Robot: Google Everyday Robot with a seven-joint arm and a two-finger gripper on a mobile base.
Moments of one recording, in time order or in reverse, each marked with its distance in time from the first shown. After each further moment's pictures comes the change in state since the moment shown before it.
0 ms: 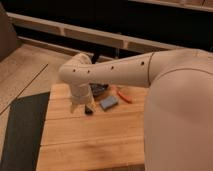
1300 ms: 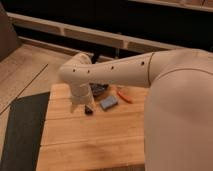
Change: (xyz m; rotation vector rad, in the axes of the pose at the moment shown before) arm -0.001 -0.001 -0.002 0.004 -0.013 -0.007
